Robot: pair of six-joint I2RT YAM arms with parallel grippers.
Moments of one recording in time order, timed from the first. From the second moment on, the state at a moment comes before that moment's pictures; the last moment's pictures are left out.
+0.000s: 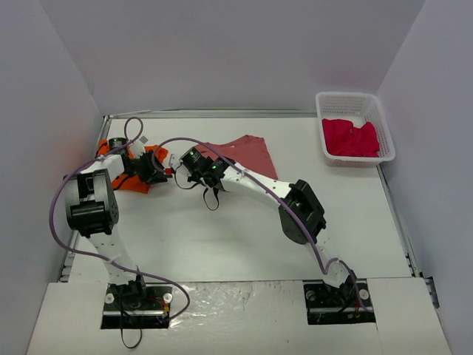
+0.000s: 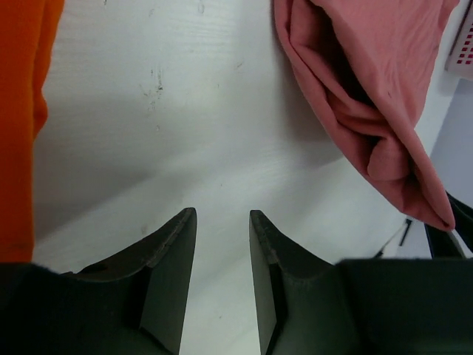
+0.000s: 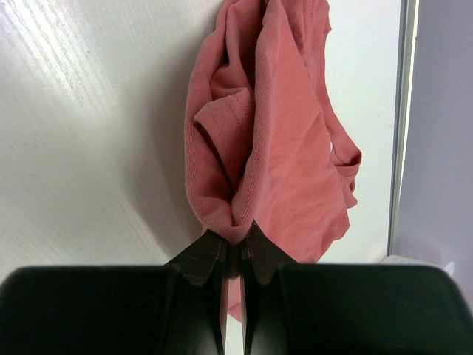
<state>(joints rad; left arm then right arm) 0.18 1.88 1.26 -0.46 0.76 -0.27 0.94 2.23 1.92 -0.58 0.41 -0.60</state>
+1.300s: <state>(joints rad) 0.00 2.04 1.21 0.02 0.87 -0.91 0.95 2.29 1.95 -0.61 0.42 -0.60</state>
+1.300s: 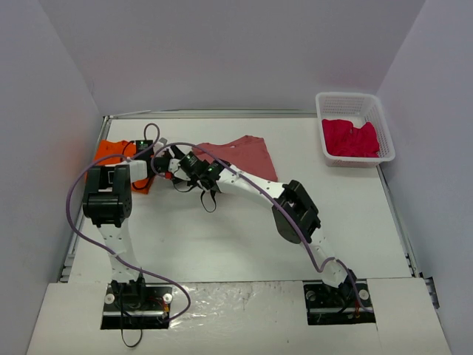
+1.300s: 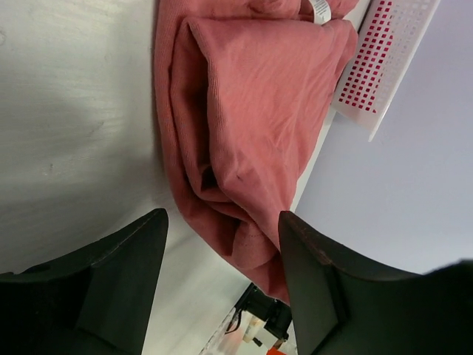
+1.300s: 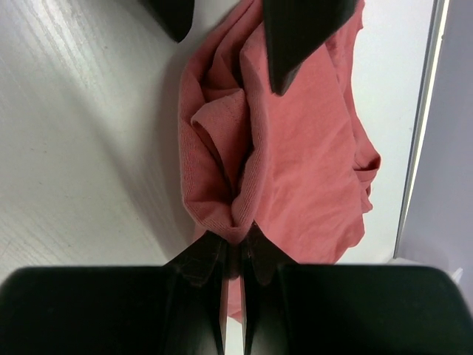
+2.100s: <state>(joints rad) -0.04 2.08 1.24 -0.05 0.83 -0.88 0.98 2.30 2.02 -0.66 0.44 -0.60</state>
